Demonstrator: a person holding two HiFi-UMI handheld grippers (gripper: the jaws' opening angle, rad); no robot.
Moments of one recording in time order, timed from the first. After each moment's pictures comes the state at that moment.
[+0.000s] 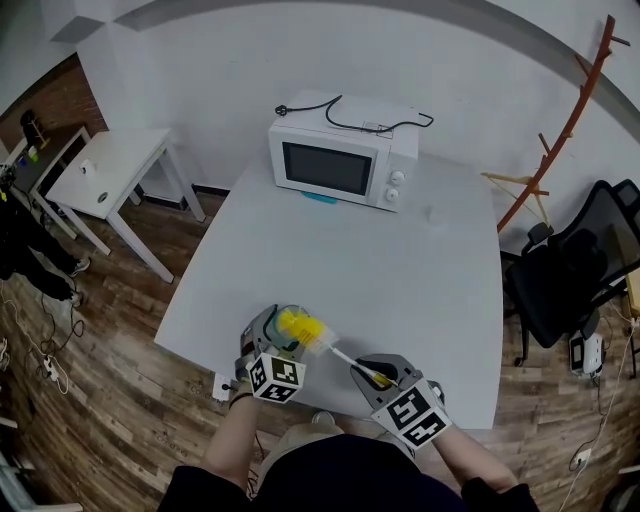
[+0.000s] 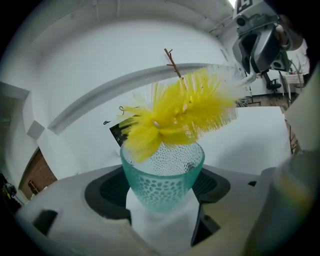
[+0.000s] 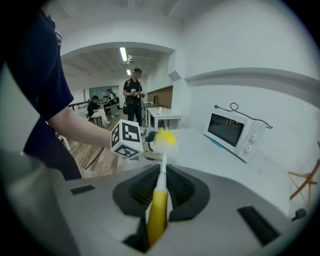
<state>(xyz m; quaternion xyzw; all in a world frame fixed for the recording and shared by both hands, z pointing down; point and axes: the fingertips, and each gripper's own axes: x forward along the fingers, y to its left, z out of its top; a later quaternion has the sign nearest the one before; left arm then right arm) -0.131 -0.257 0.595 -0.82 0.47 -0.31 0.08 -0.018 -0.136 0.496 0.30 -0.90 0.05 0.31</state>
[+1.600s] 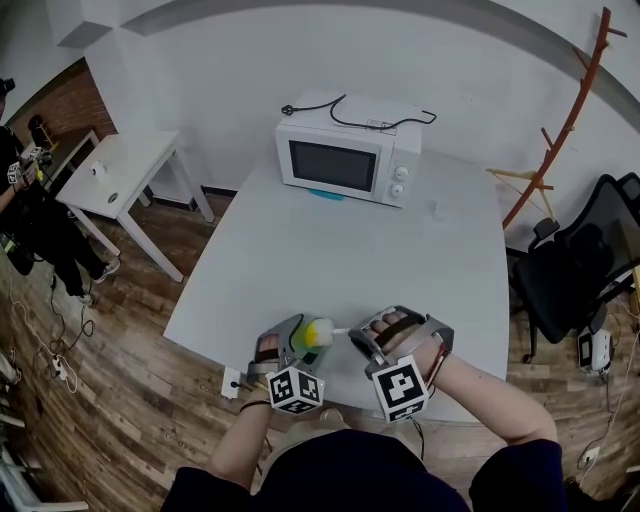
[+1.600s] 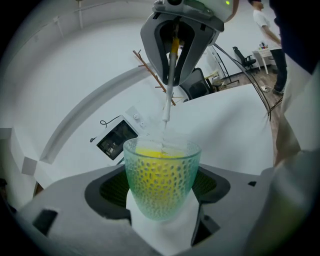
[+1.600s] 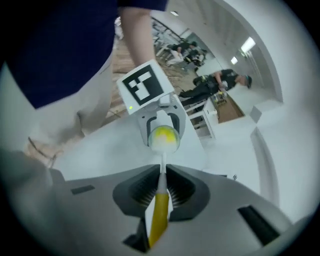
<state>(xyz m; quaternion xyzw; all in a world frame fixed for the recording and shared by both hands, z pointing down) -0.095 -0.209 0.594 -0.81 0.40 -0.39 0.18 -0.038 -0.163 0.509 0.04 -0.70 -0.45 0.55</state>
